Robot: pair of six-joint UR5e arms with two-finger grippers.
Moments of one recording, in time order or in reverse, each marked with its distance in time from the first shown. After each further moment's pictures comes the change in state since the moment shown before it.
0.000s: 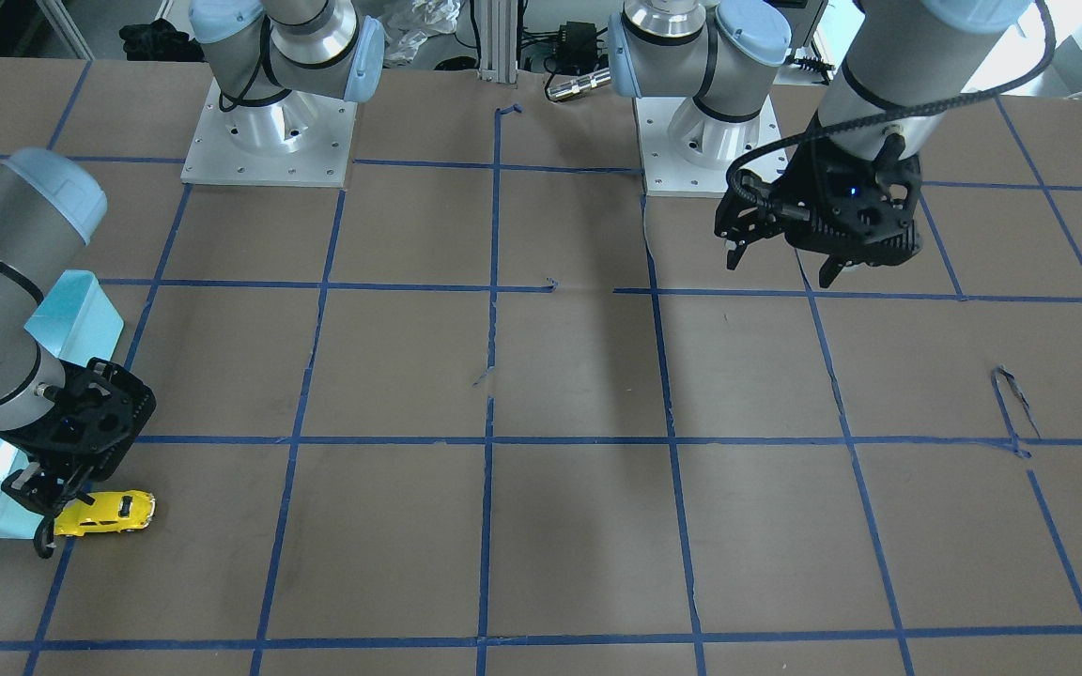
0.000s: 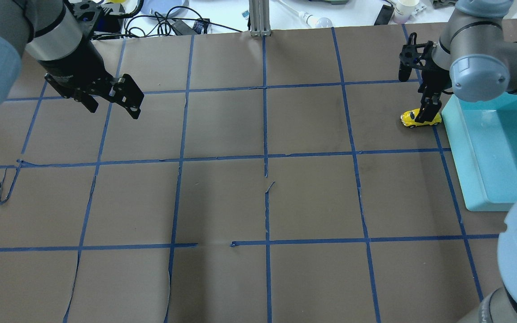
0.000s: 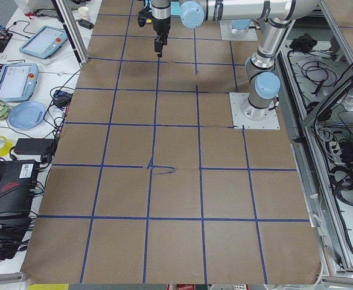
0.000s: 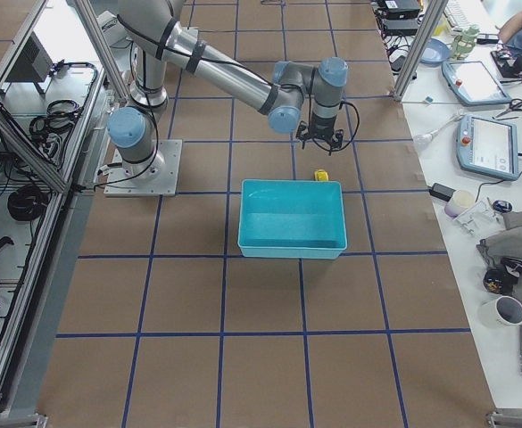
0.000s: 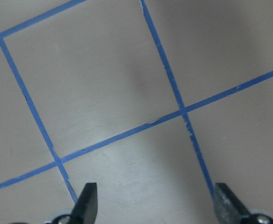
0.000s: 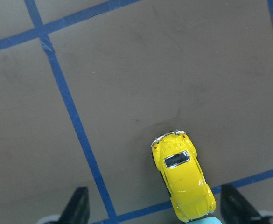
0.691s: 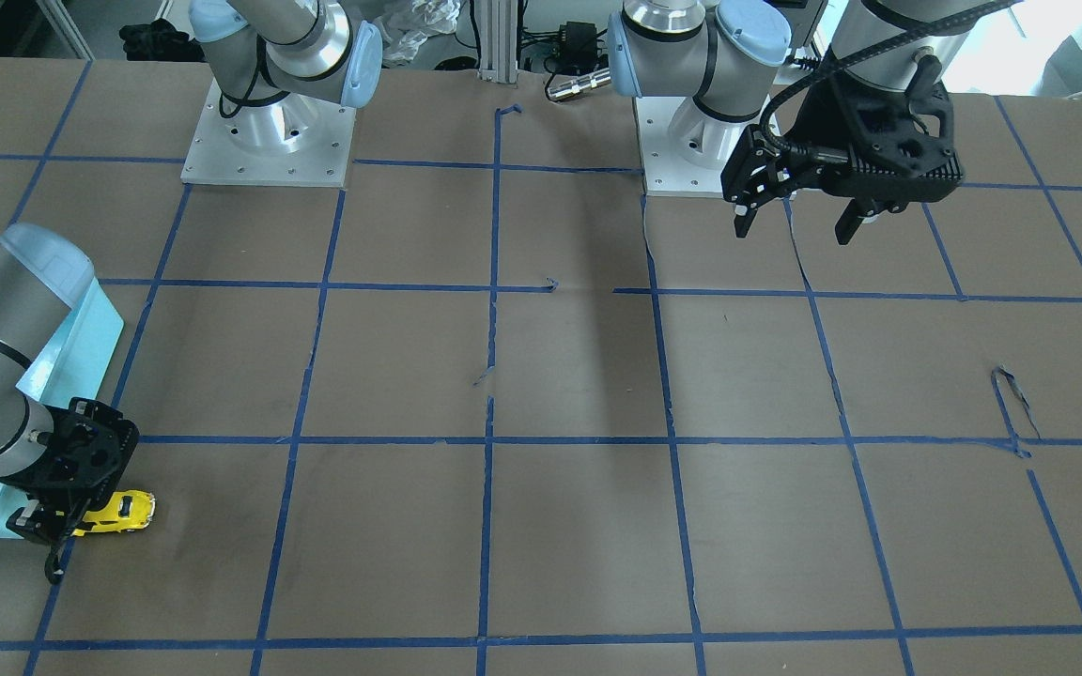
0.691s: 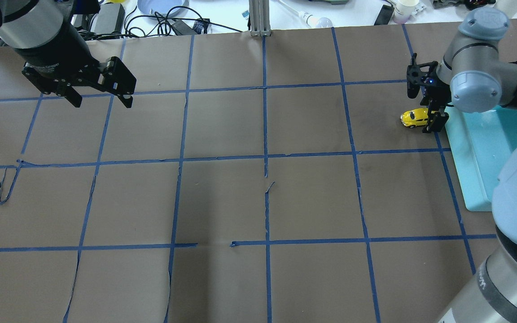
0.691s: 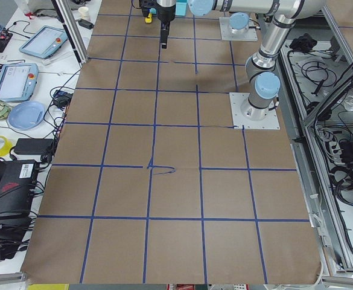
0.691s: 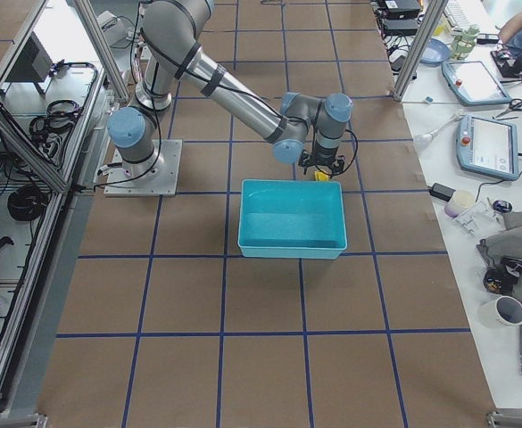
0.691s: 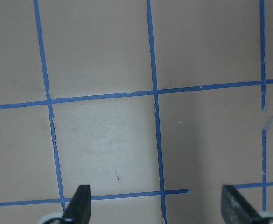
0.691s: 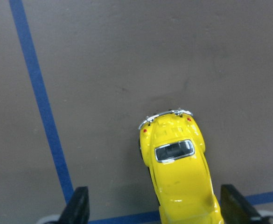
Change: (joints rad) left arm -0.003 0.034 0.030 -0.018 0.006 -0.122; right arm -0.058 0.120 0.000 -0.078 -0.001 -0.139
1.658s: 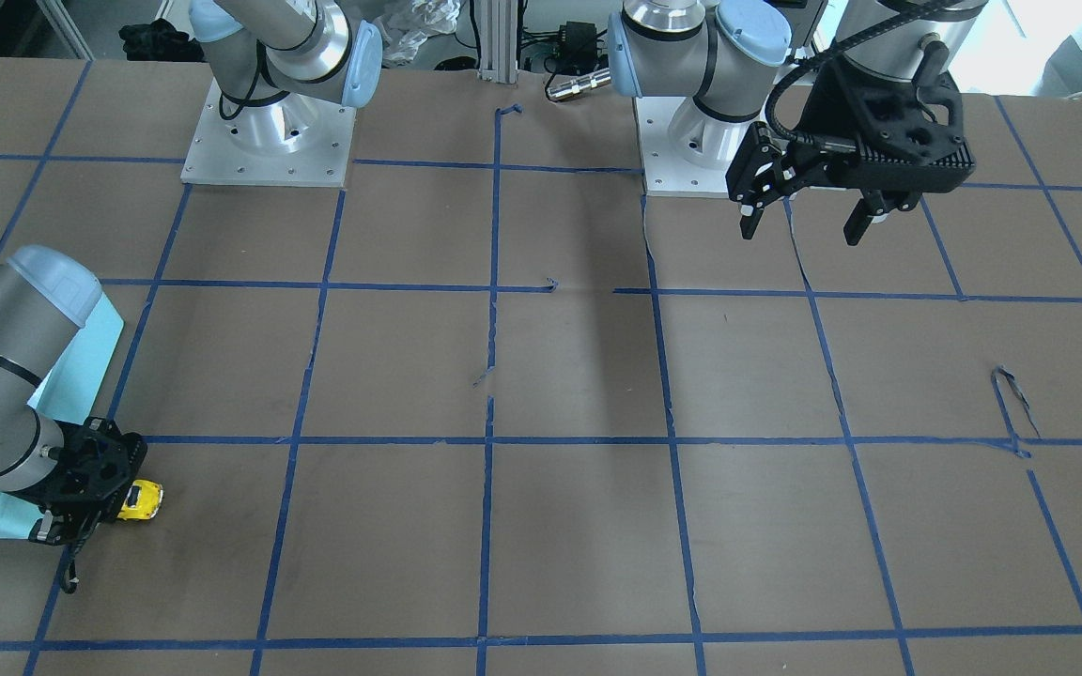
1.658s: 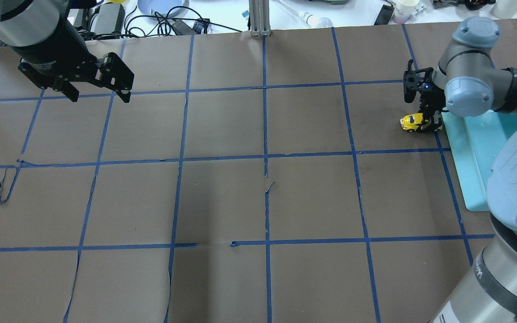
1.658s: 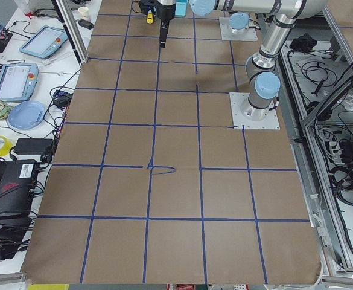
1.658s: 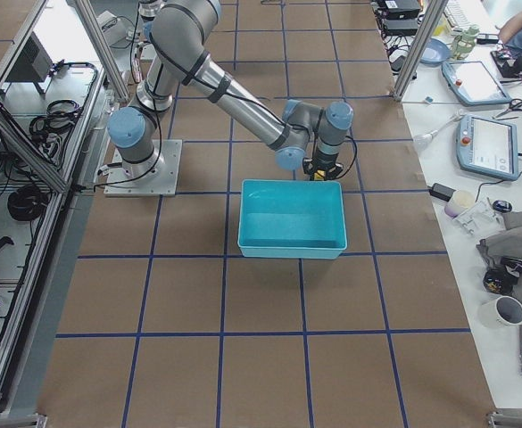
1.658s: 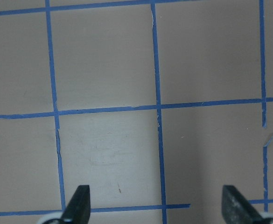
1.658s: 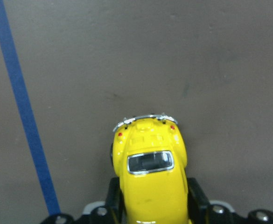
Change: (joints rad) left arm 0.000 0.012 -0.008 0.037 0.009 0.005; right arm 0.005 0.027 -0.009 -0.020 0.019 -0.007
